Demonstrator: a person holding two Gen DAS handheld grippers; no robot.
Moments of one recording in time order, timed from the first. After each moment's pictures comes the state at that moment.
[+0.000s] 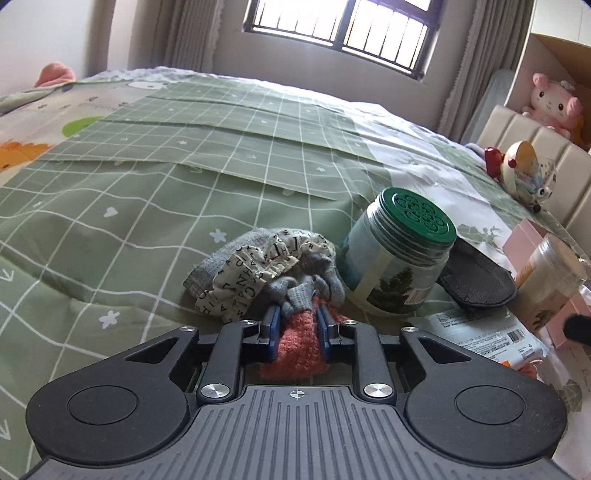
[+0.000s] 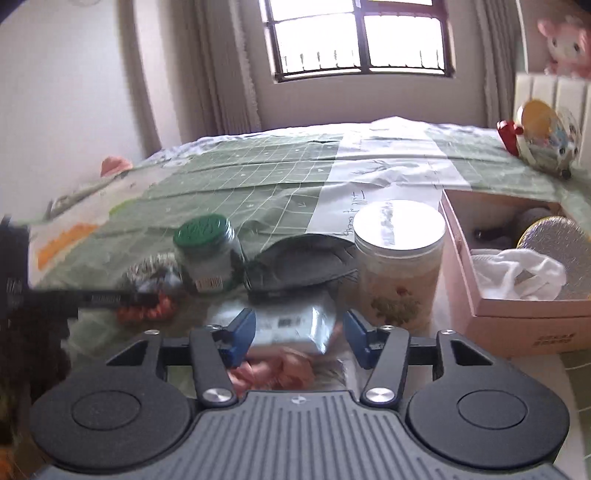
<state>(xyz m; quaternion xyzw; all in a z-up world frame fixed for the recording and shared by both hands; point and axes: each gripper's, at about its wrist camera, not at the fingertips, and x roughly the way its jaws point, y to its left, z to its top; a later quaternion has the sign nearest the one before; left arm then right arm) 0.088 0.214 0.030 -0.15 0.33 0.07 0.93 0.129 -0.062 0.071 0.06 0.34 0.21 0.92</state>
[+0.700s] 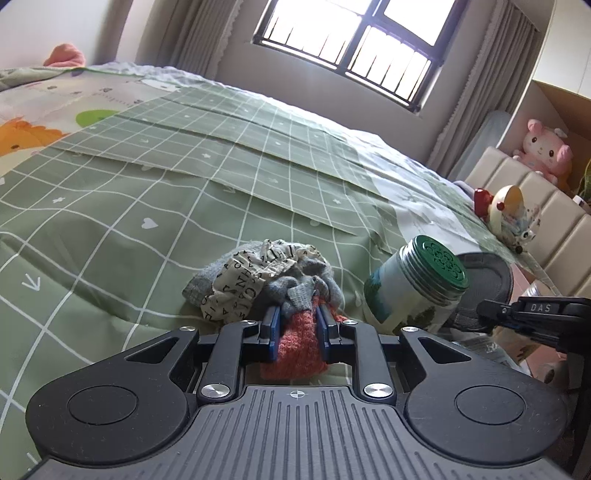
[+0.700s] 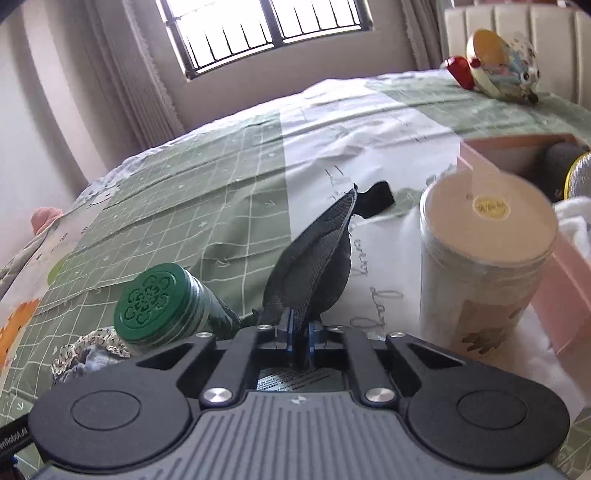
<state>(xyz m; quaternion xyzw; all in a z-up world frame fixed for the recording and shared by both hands) 0.075 0.266 0.033 -0.20 0.29 0.05 0.93 0.186 0.006 0.048 0.09 0.34 0.13 0.93</state>
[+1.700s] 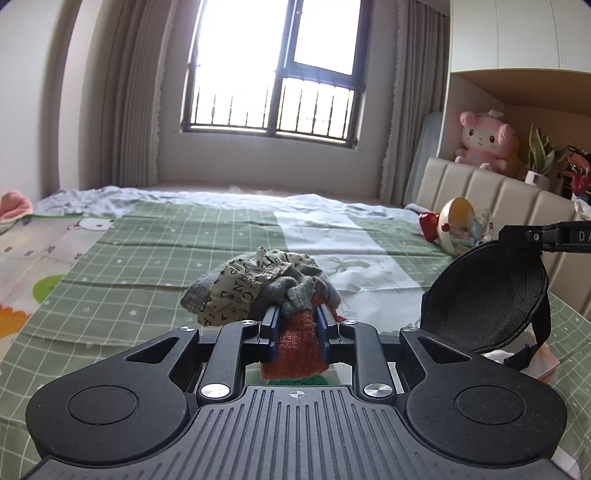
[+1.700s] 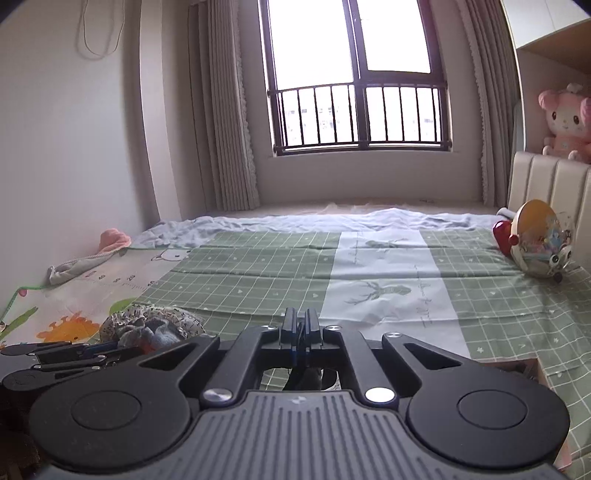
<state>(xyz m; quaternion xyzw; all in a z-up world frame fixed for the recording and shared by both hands) 0.103 0.157 0.175 -0.06 0.21 0.00 0.98 0.160 -0.075 0.231 0.01 0.20 0.23 0.95</state>
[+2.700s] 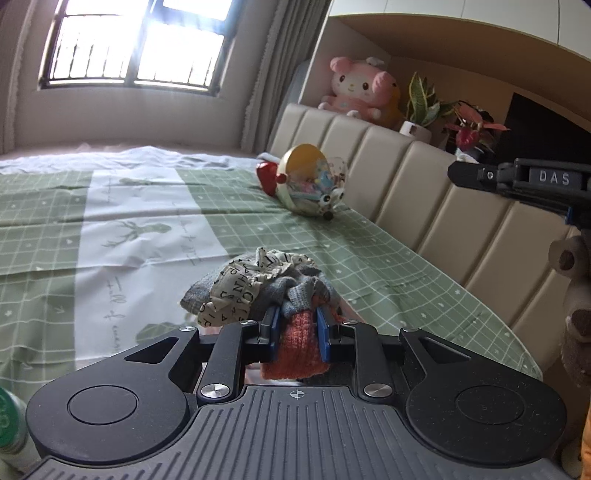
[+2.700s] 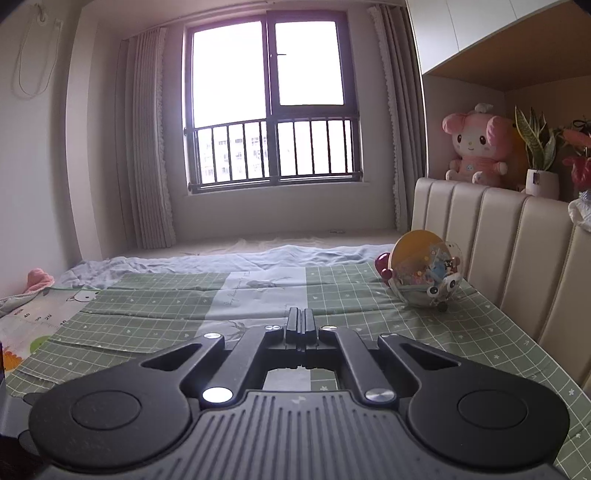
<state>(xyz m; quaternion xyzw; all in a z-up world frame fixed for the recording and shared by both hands) 0.209 -0.048 0.159 -0.09 0.28 -0.22 0.93 0.195 -0.281 0.249 0.02 0.18 0.12 0.98</state>
